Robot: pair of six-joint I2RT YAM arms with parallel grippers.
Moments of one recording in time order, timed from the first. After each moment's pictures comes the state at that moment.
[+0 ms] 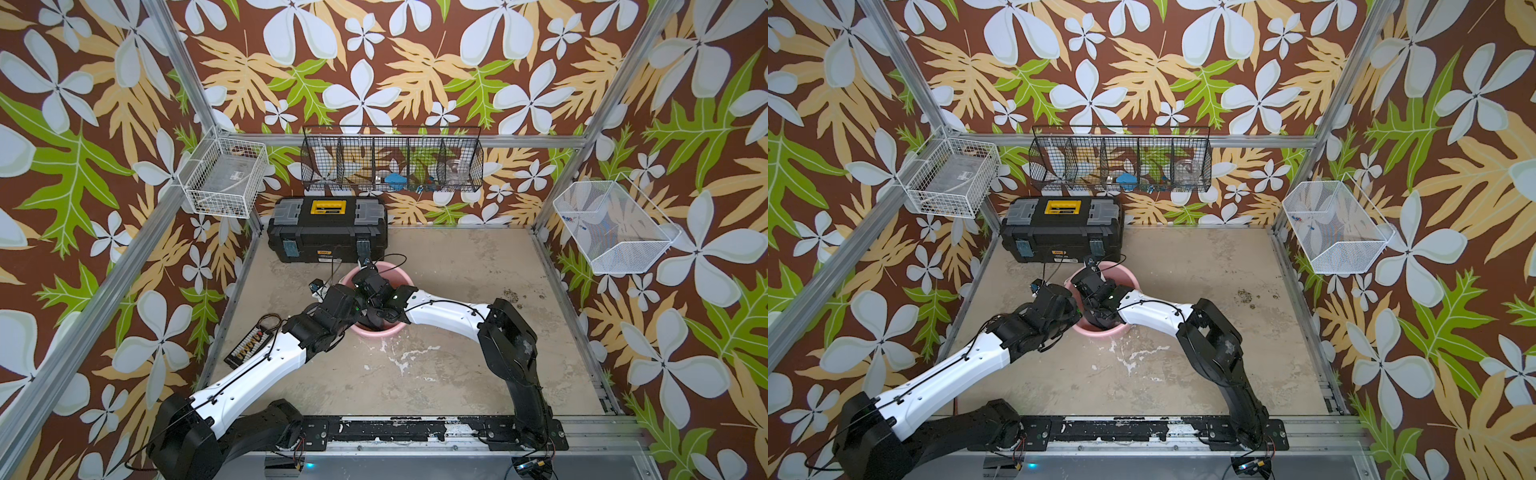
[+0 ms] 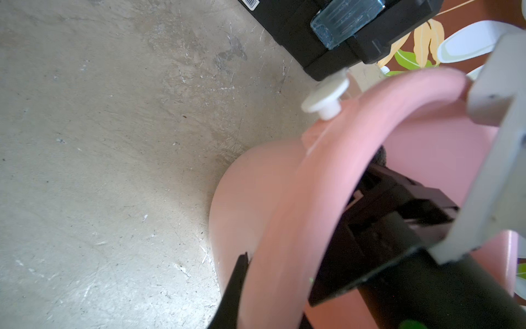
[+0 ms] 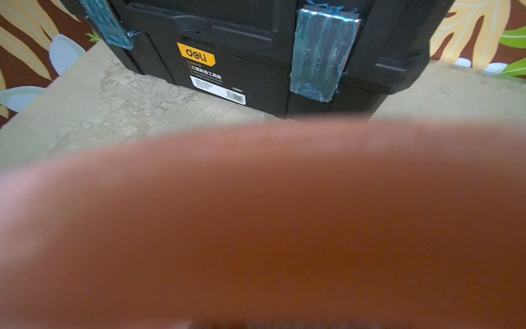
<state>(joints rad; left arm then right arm) -0.63 1.11 0.81 -0.52 -0.27 -1.14 0.93 2.11 1.61 -0.29 0.41 0.41</state>
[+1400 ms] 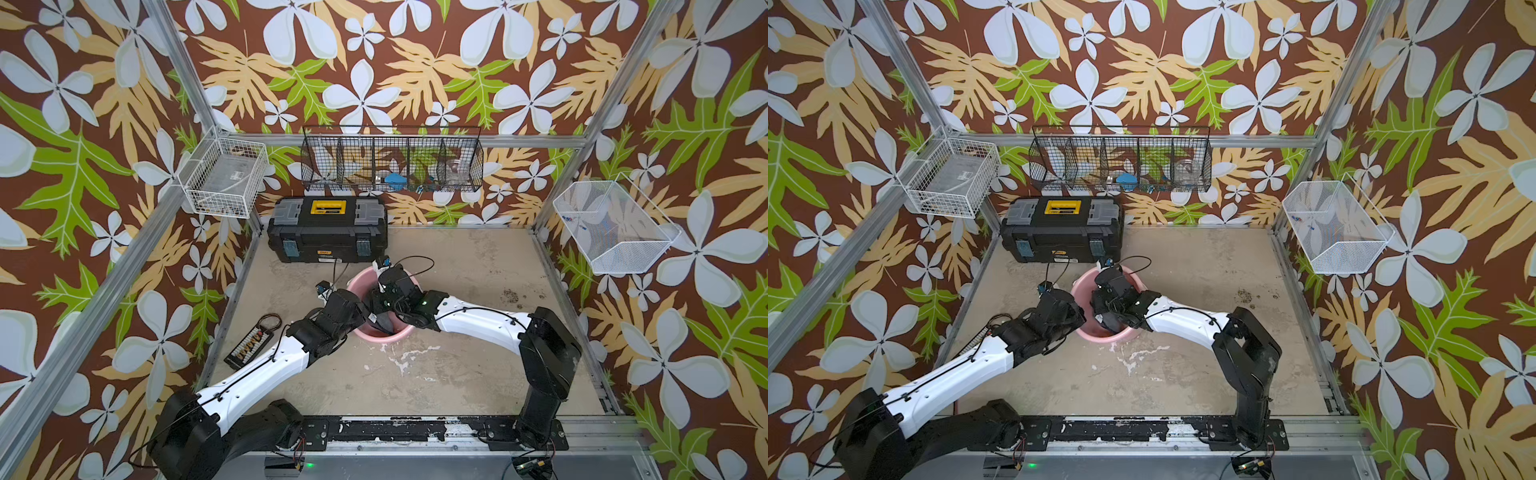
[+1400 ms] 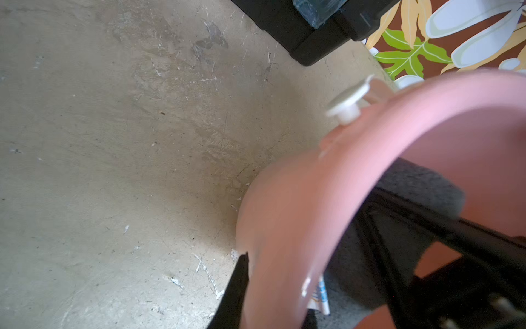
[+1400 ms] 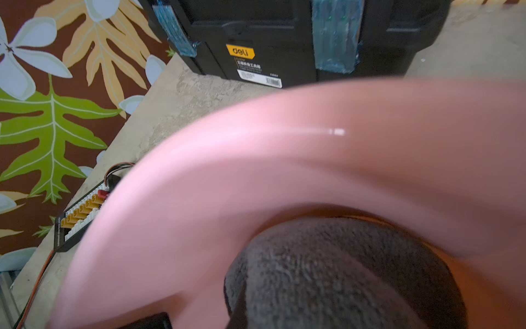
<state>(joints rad) -0.63 1.12 0.73 -0.39 -0.25 -1.05 0.90 1.81 1.30 -0.11 0.17 0.49</state>
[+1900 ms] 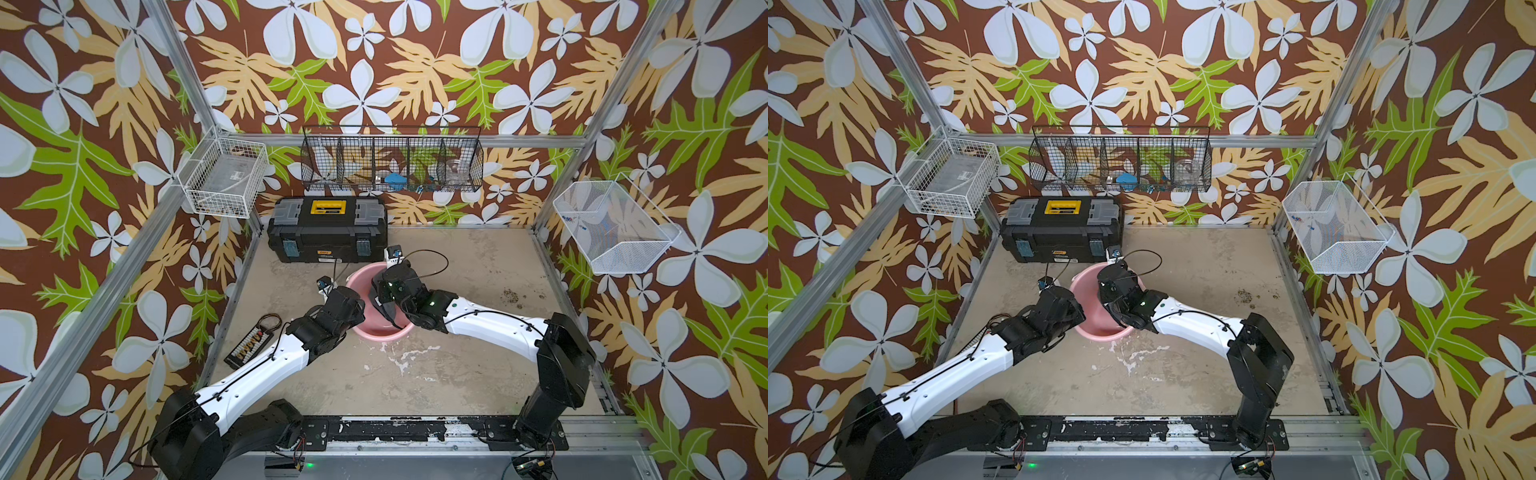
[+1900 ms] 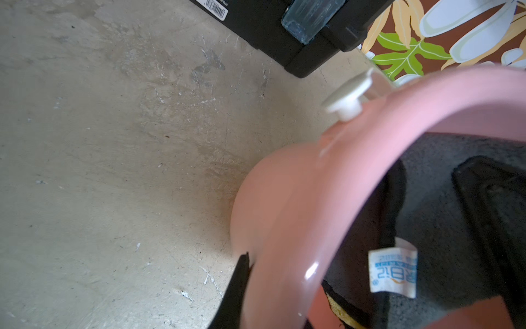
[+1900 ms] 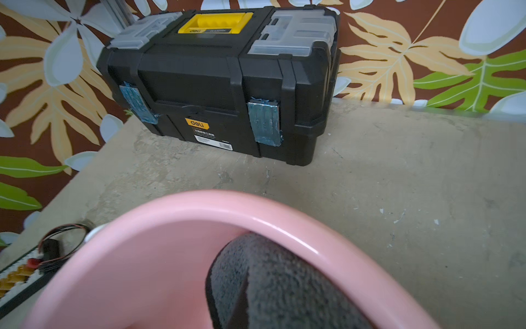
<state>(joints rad) -0.64 1.13 0.78 -0.43 -0.30 -0.99 0.93 1.76 1.32 -0.10 0.48 0.38</state>
